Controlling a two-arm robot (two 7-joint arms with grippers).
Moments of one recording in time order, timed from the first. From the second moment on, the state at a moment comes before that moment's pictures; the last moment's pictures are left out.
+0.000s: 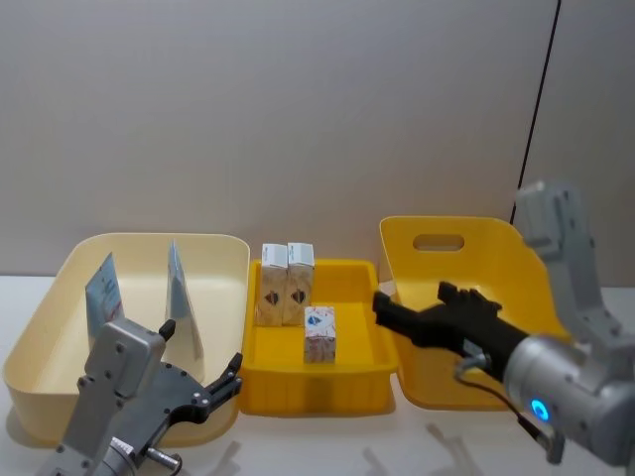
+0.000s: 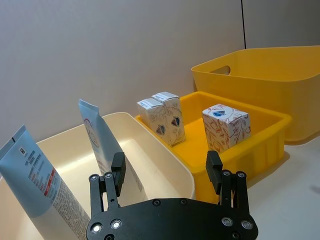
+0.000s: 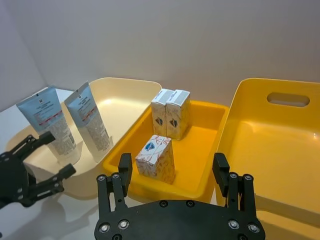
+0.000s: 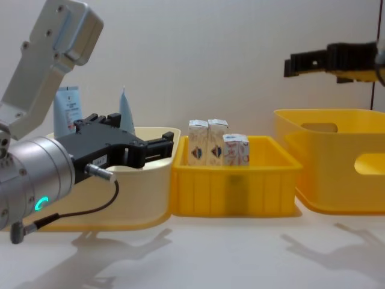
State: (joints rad) left arm -0.24 0.38 0.45 -1.63 -0.20 0.01 -0.01; right arm 0.25 0.28 -0.22 -1.93 0.46 0.73 0.06
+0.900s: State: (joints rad) left arm -0.24 0.38 0.45 -1.63 -0.20 0.01 -0.01; right arm 0.48 0.10 -0.29 -1.74 0.45 1.05 -0.09
